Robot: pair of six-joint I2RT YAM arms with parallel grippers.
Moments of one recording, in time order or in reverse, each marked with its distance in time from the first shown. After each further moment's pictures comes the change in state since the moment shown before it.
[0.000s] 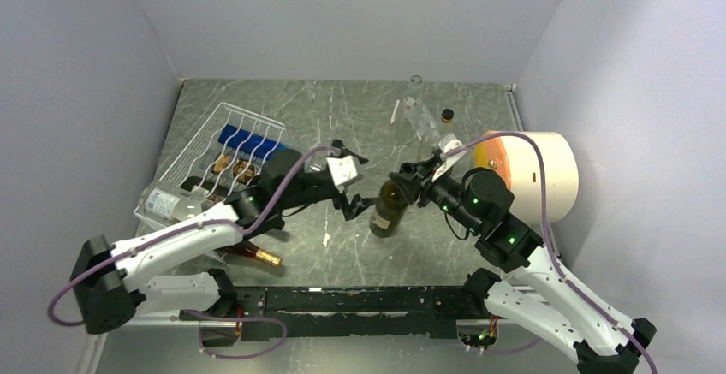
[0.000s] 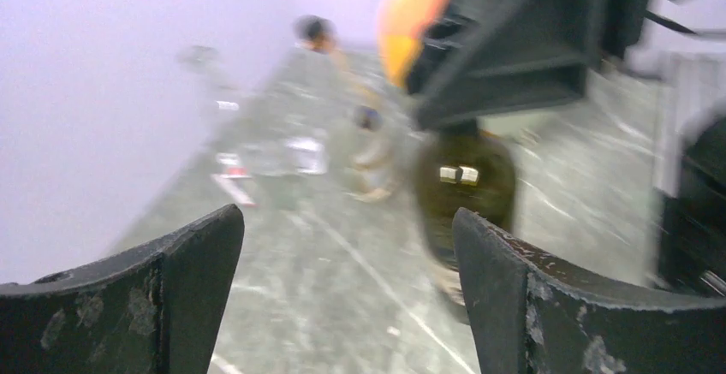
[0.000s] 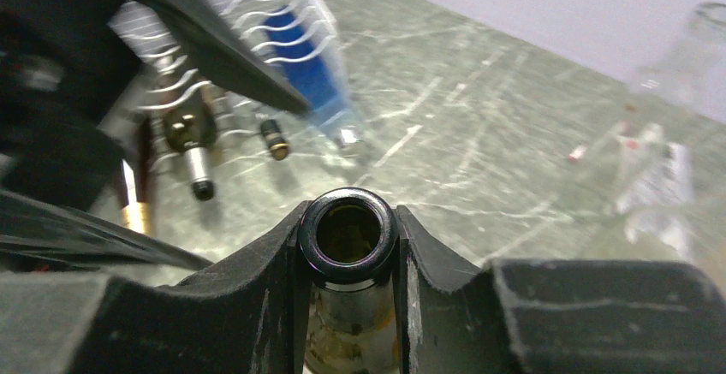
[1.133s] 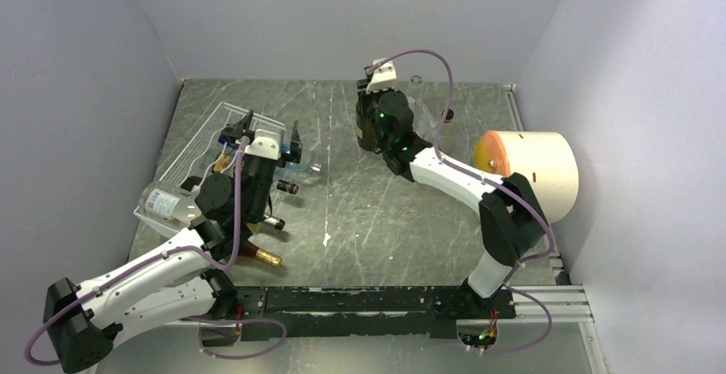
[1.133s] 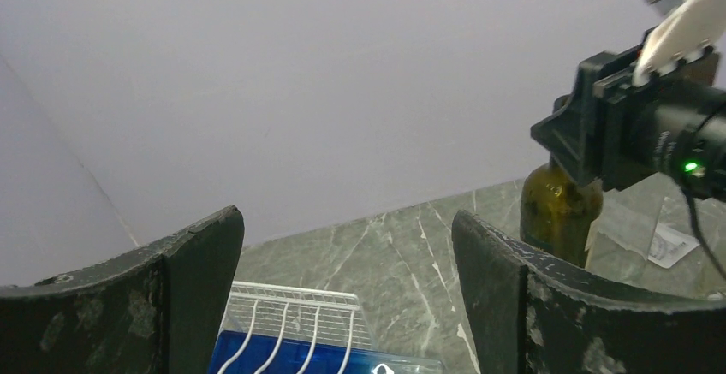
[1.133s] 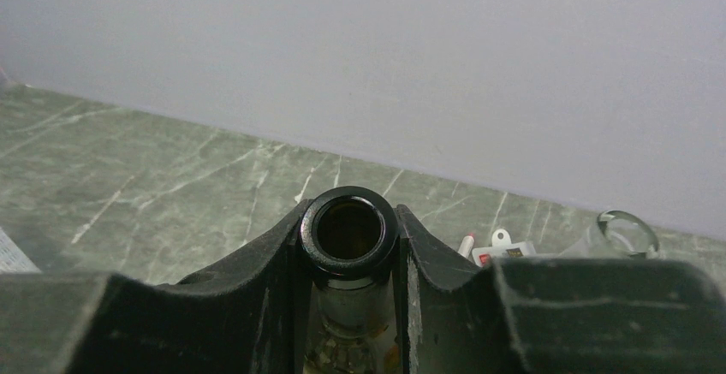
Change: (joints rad) left arm 0.087 -0.240 -0.182 0.399 -0.859 0.222; right arm -0.076 1.017 0.471 0.684 0.432 -0.182
